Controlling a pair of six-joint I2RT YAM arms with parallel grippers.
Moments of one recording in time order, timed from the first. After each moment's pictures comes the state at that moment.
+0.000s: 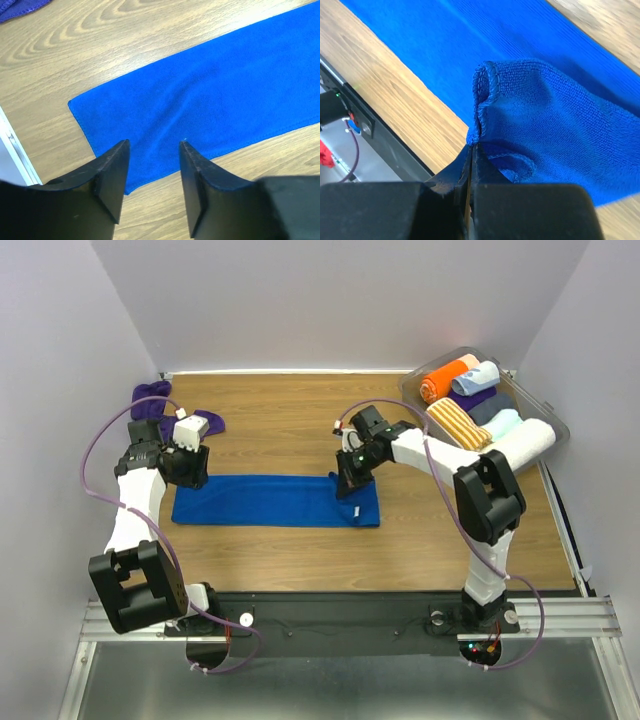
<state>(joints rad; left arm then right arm) 0.26 1.30 1.00 -0.65 0.40 0.50 0.55 1.92 1.44 -0.66 -0.57 0.26</state>
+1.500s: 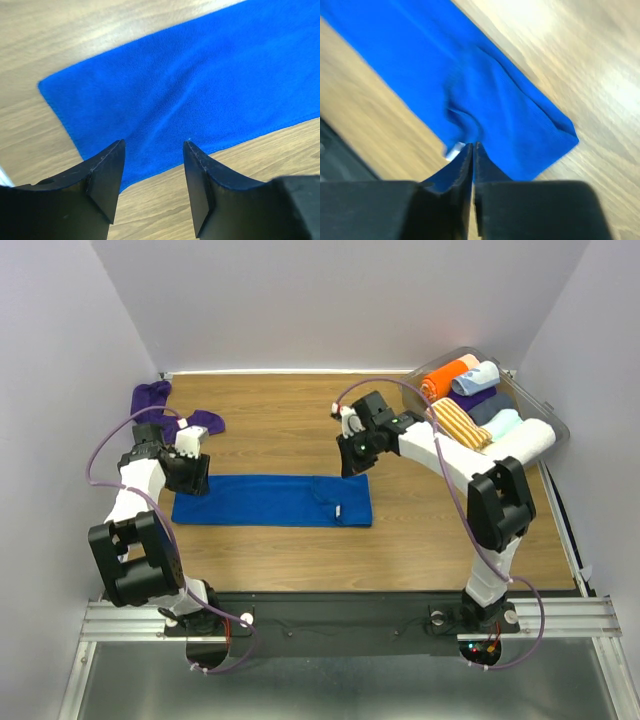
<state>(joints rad) 0.29 1.43 1.00 -0.68 0.39 0.50 0.58 1.85 1.54 -0.66 -0.38 0.09</state>
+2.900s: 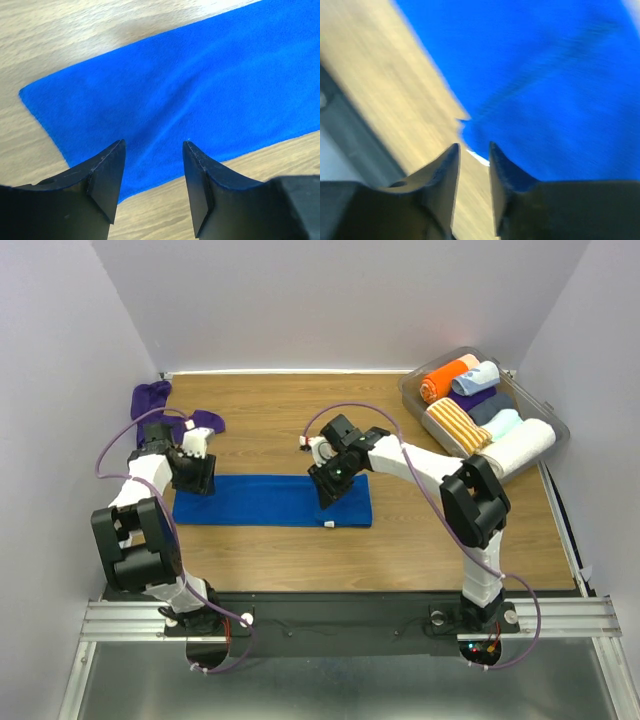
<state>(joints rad) 0.26 1.51 1.00 -0.64 0.37 0.46 0.73 2.01 1.56 -0.71 -0.50 0.02</state>
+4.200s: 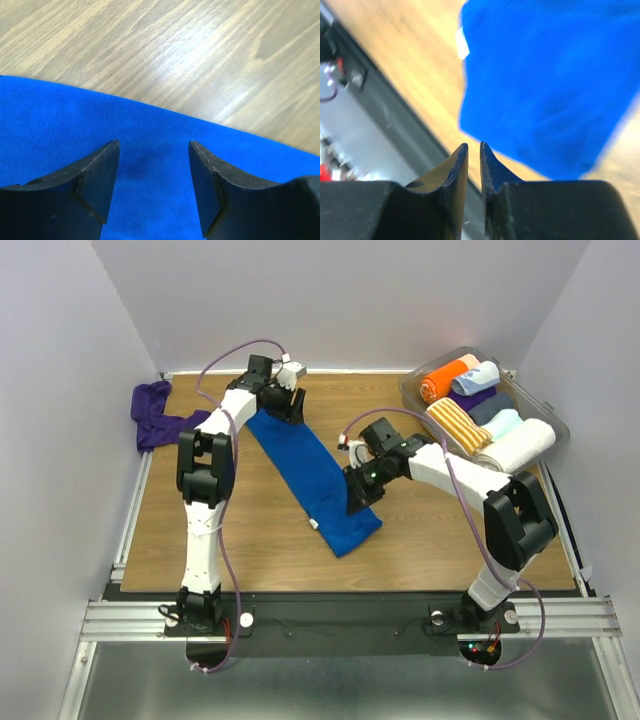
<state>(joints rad) -0.22 2.34 2.00 -0.52 0.47 0.22 0.63 1.71 1.23 -0.70 -0.59 0.16</state>
